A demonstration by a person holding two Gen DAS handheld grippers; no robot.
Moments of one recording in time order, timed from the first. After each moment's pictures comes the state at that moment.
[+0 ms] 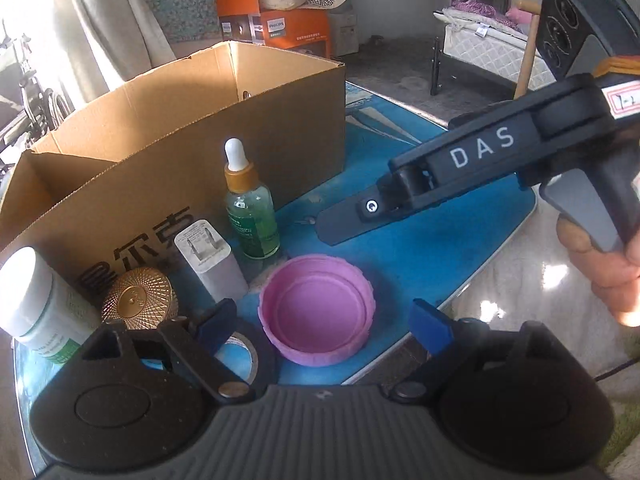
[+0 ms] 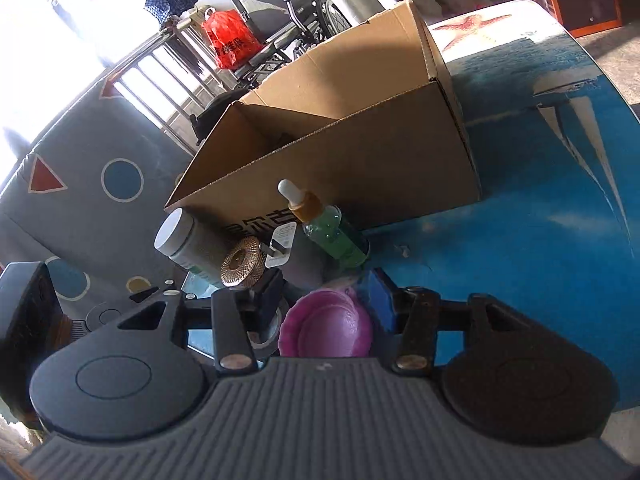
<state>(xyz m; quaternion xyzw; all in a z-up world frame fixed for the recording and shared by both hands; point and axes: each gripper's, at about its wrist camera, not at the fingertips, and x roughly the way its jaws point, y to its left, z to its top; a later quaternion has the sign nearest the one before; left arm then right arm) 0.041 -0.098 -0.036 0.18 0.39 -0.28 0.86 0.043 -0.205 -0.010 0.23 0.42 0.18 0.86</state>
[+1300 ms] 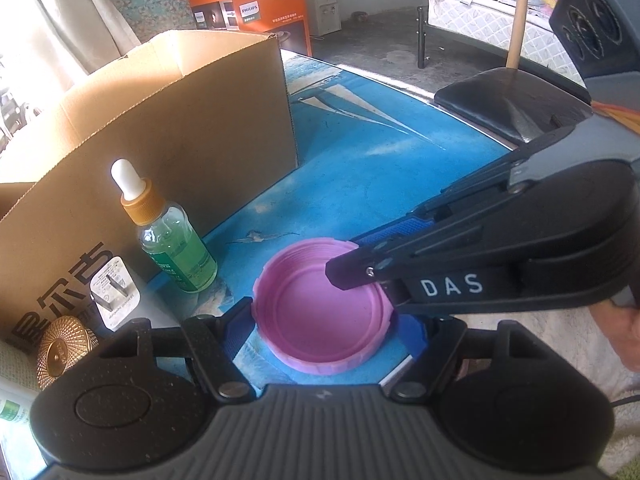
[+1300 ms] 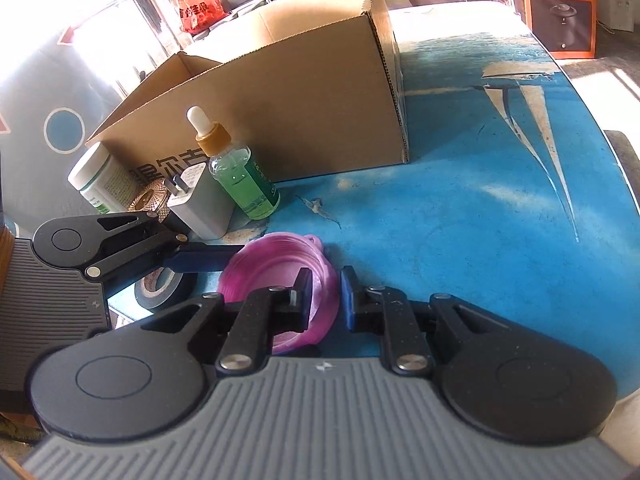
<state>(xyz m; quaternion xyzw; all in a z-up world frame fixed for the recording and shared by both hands) 0.064 -0.160 -0.061 0.21 0.41 -0.29 0.84 0.037 -0.208 -0.037 0.13 0.43 0.13 0.88</state>
